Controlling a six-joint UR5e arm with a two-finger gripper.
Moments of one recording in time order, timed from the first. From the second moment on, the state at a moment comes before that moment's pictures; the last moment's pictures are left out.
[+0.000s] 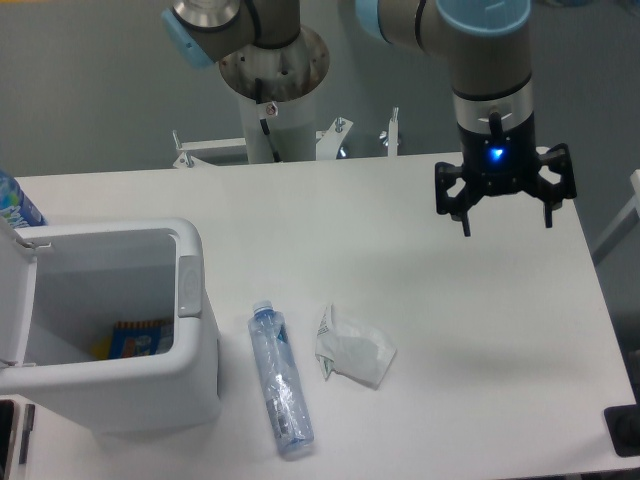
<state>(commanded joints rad) 2.64 -1.77 -1.50 -1.02 1.62 0.77</state>
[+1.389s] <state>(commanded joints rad) 2.50 -1.94 -1.63 -0.97 1.59 0.48</state>
